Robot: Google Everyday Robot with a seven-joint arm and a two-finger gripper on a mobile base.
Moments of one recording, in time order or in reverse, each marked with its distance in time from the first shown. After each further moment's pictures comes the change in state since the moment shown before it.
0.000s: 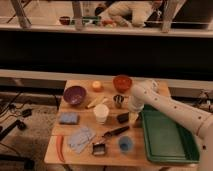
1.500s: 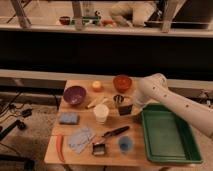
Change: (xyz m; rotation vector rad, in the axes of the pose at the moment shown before) arm 0.004 -0.009 -0.088 0.129 -0.011 -0.026
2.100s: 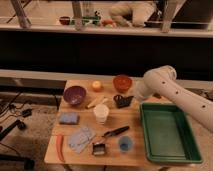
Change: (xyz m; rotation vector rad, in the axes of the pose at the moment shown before) arm -0.050 -0.021 -0.060 0.127 -0.097 -0.126
